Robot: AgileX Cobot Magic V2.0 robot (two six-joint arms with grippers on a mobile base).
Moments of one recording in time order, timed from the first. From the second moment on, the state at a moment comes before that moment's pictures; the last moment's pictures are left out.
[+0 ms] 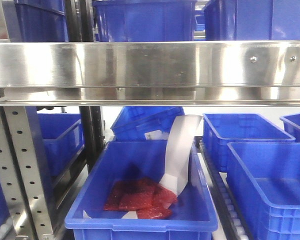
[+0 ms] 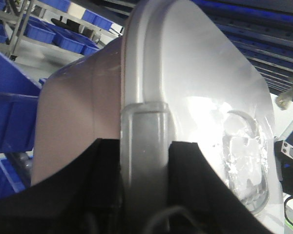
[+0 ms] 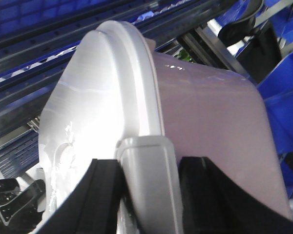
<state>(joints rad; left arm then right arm) -0.11 1.51 -1.69 -1.43 0.75 0.84 -0.18 1.43 -1.43 1.76 0.88 -0.84</state>
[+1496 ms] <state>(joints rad) -0.13 1.81 -1.69 -1.25 0.71 0.87 -0.11 1.88 -1.55 1.76 0.89 -0.92</state>
